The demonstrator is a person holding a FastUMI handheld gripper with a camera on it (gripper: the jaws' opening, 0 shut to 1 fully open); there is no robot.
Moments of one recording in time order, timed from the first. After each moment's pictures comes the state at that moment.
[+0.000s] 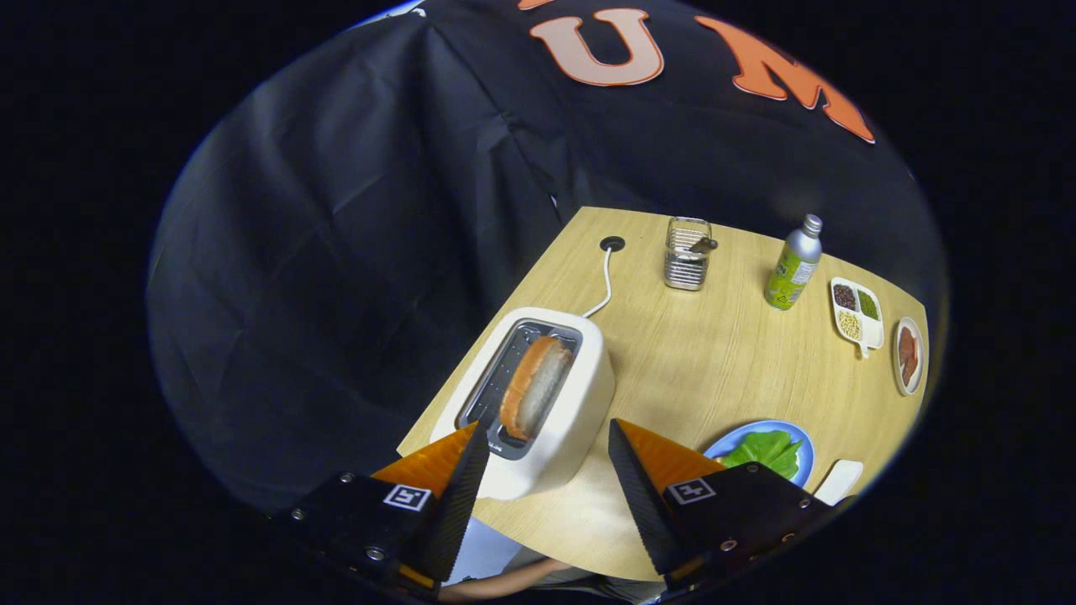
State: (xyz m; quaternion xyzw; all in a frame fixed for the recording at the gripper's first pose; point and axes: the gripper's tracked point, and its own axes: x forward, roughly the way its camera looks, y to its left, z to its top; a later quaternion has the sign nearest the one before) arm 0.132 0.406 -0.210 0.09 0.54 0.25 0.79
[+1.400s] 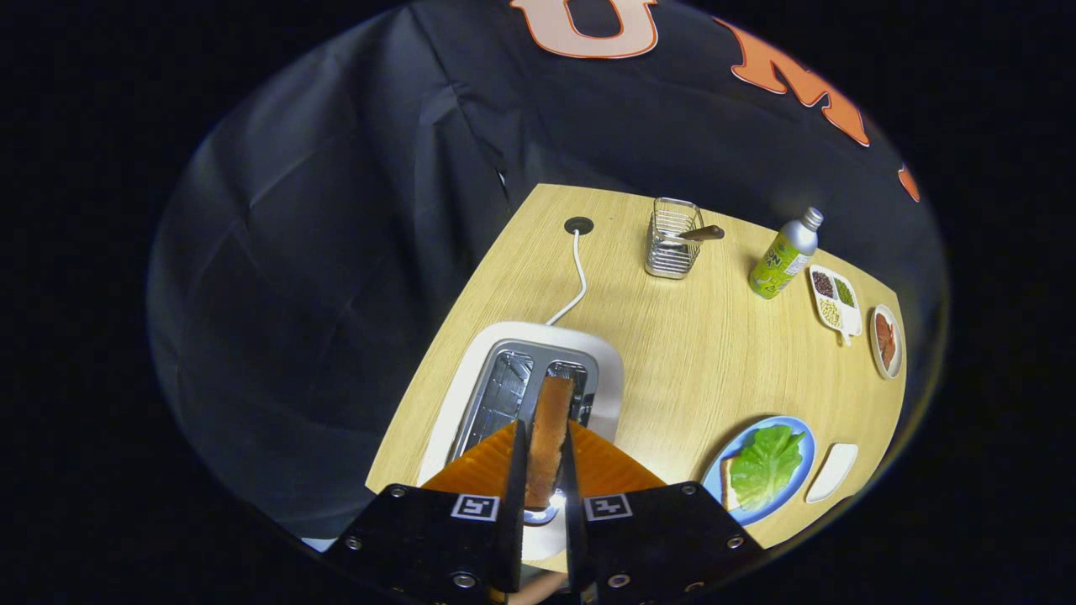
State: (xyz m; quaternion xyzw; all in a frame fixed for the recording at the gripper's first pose) arm 0.155 0.448 -0.263 0.04 0.59 0.15 0.79
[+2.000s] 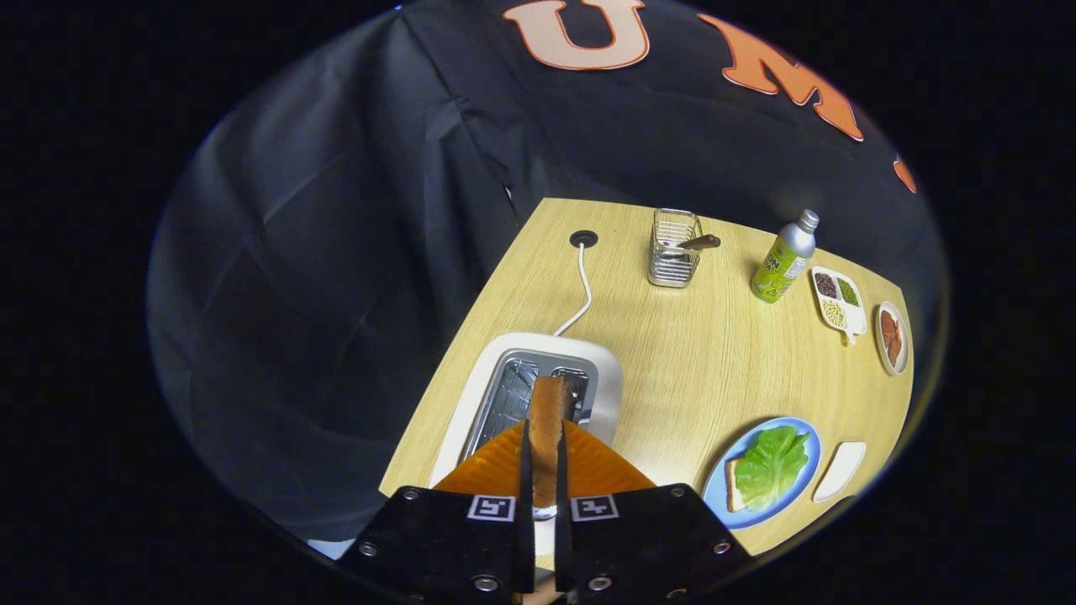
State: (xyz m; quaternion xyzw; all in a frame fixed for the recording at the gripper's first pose) arm 0.157 0.444 -0.237 0.09 0.57 0.17 0.80
